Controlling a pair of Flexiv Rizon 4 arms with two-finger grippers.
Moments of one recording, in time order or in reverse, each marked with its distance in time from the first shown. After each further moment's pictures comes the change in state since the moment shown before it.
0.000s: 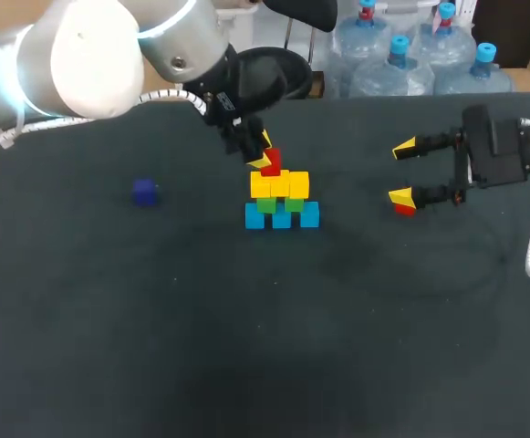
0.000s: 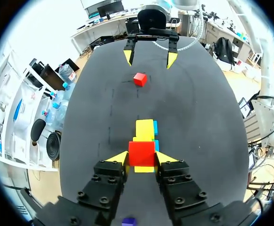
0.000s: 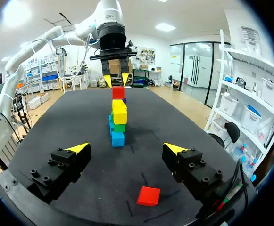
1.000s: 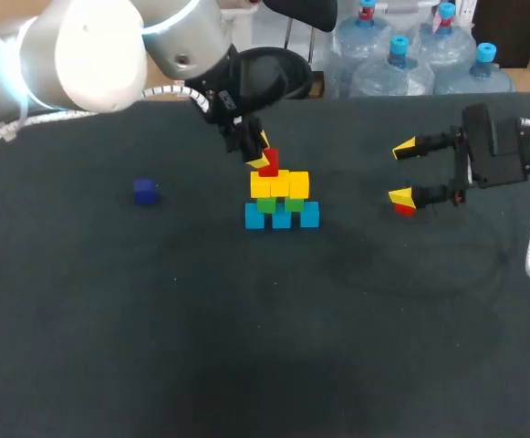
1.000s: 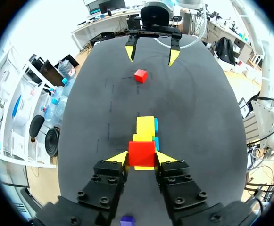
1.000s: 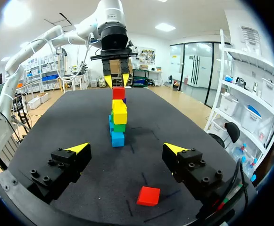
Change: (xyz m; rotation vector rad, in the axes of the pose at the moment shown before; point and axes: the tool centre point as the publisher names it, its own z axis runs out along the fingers) left arm 0.004 0.001 0.001 0.015 0.033 -0.021; right arm 0.000 0.000 0.000 0.000 0.000 0.000
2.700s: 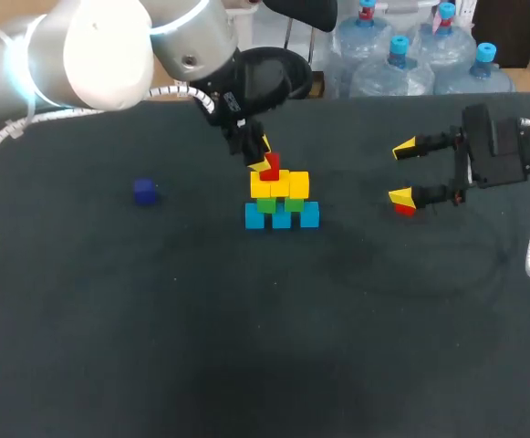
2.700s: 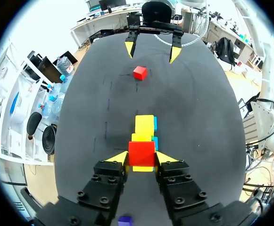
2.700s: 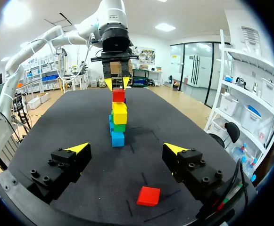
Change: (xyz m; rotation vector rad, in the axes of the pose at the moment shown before) left arm 0.001 -0.001 0.007 0.020 0.019 -0.019; right arm 0.000 0.000 0.000 0.000 0.000 0.000
